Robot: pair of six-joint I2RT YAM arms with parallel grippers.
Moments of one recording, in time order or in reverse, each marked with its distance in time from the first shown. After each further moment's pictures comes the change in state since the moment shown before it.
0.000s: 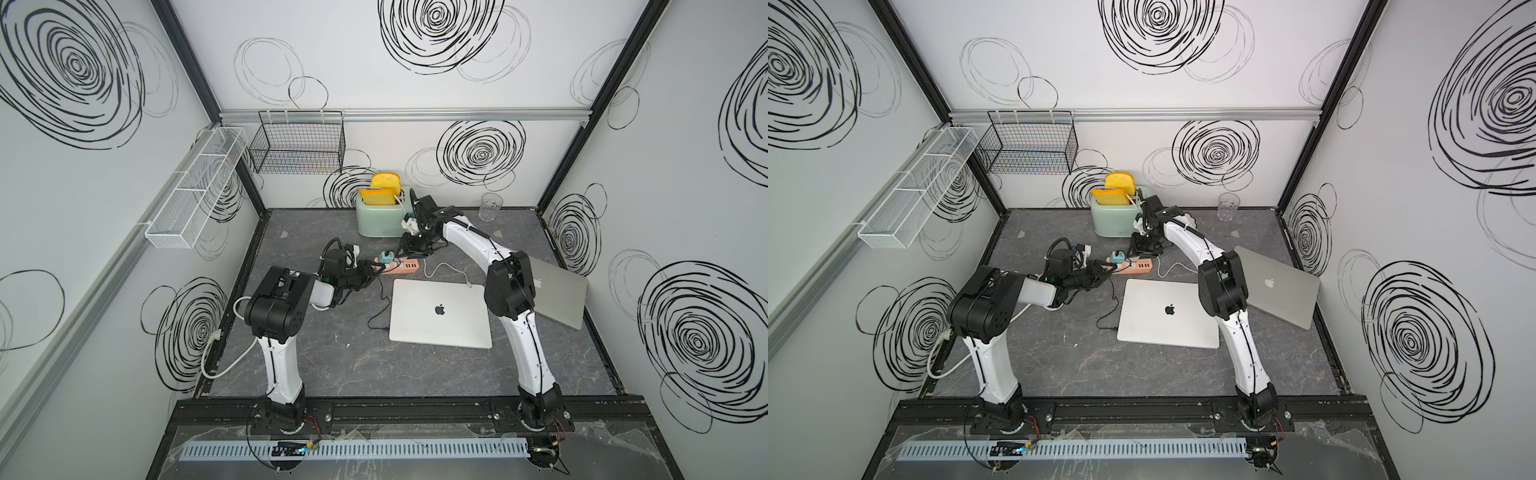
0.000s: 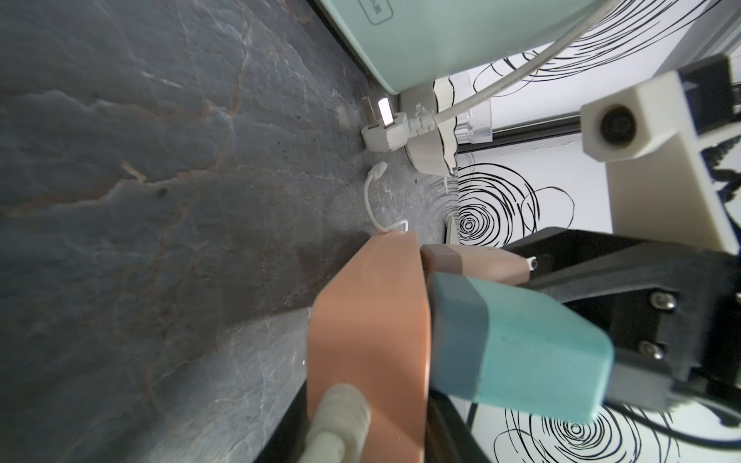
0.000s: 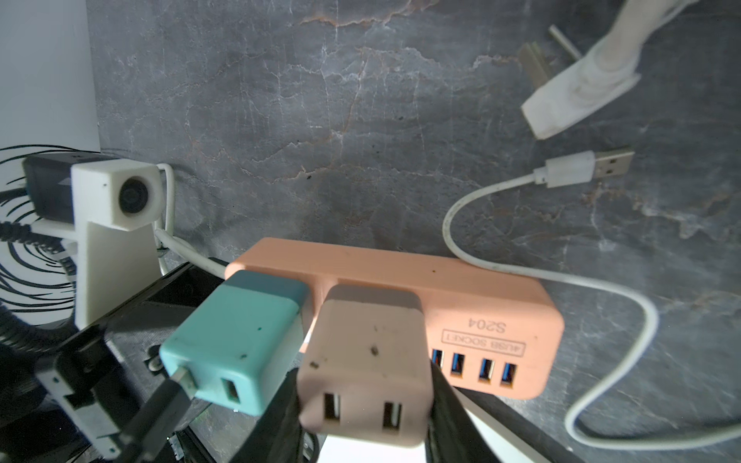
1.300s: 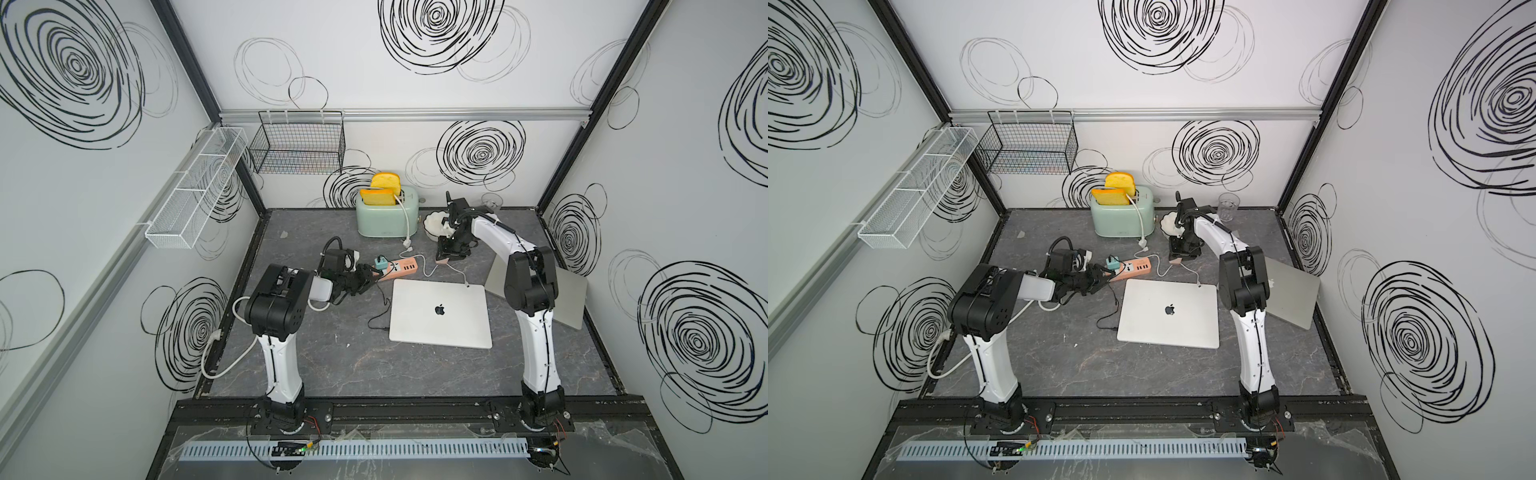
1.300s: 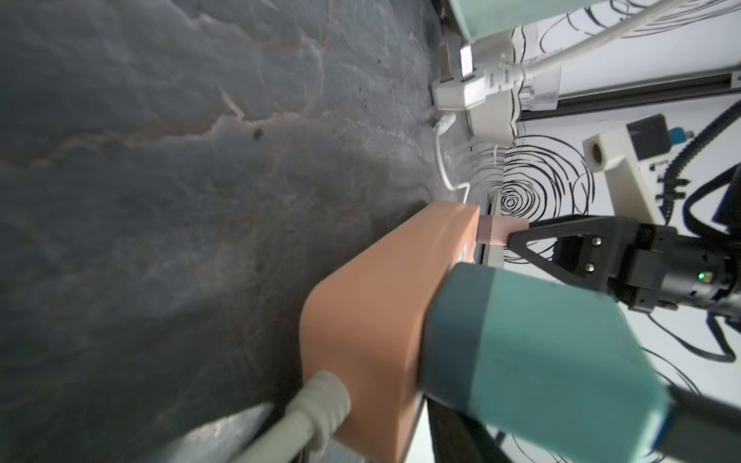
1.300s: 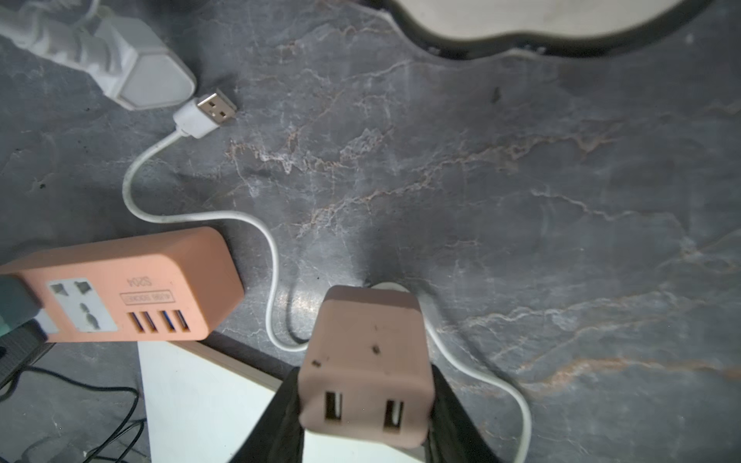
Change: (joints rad) left arm 0.032 0.009 0.058 -0.254 0.042 0.134; right arm -0.193 -0.072 -0.196 -0.050 0.212 -0.145
